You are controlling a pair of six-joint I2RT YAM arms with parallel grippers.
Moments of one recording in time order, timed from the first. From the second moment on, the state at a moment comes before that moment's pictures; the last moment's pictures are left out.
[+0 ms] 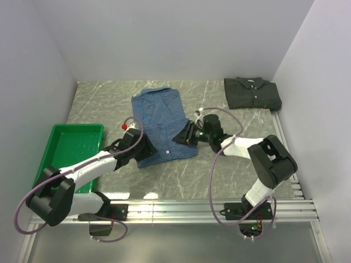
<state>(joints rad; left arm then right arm) -0.57 1.24 0.60 -0.14 -0.03 -0.94 0.49 1.64 0.74 0.43 -0.55 0.92</state>
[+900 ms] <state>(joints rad) -0.54 1.31 0.53 -0.14 0.01 -0.99 0.36 1.80 0.50 0.75 -0.61 0.99</state>
